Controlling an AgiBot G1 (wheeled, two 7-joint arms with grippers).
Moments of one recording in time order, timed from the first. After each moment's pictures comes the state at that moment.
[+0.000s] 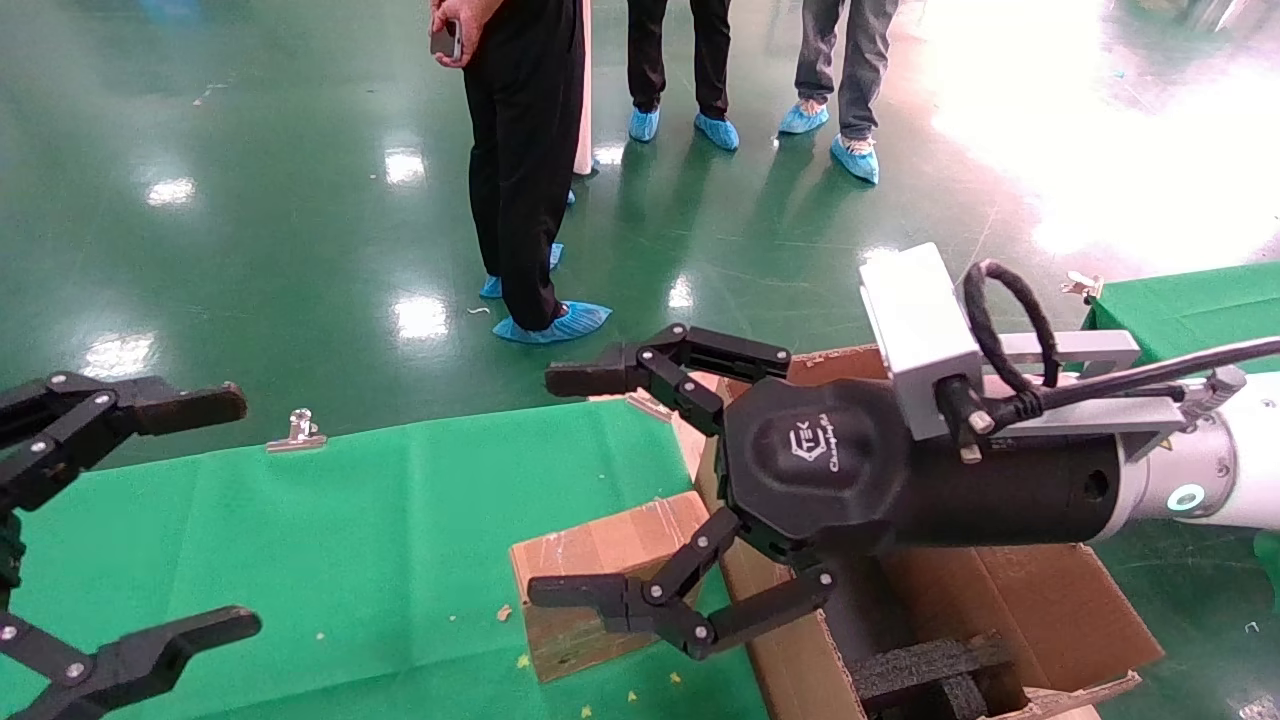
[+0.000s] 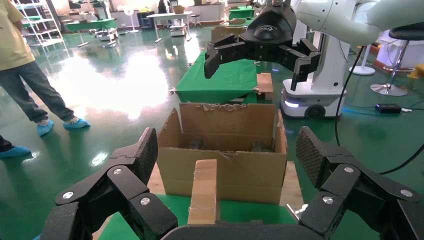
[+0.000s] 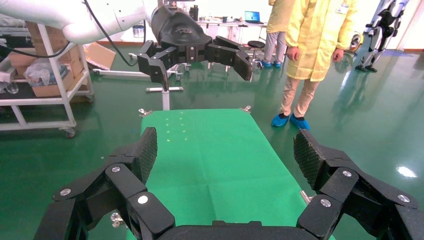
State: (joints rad) left arm -1.09 0.59 0.33 -1.27 0.69 1.47 -0.16; right arm 1.08 -0.61 -0.28 1.28 -0.73 -1.49 0.19
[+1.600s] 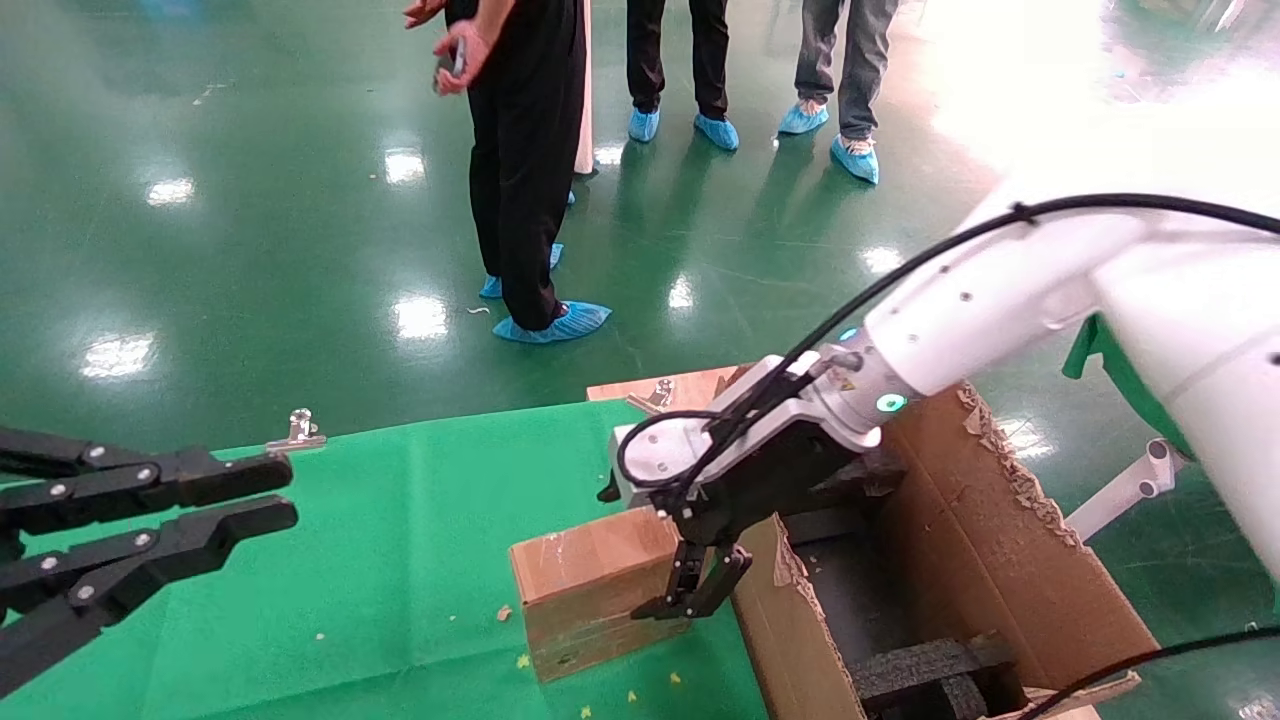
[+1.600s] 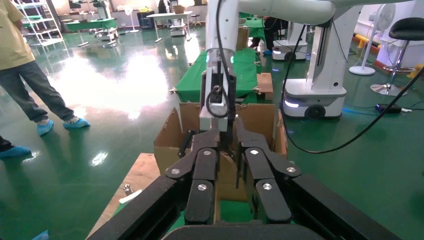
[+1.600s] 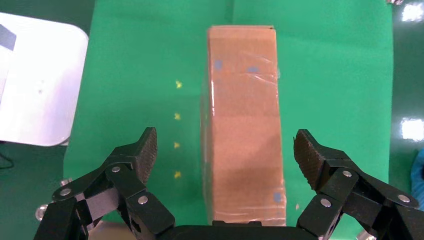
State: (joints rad) left arm -1.09 0.59 0.33 -1.27 0.69 1.47 -0.16; right arm 1.71 -0.98 -0.98 0.80 -1.46 -1.58 0.02
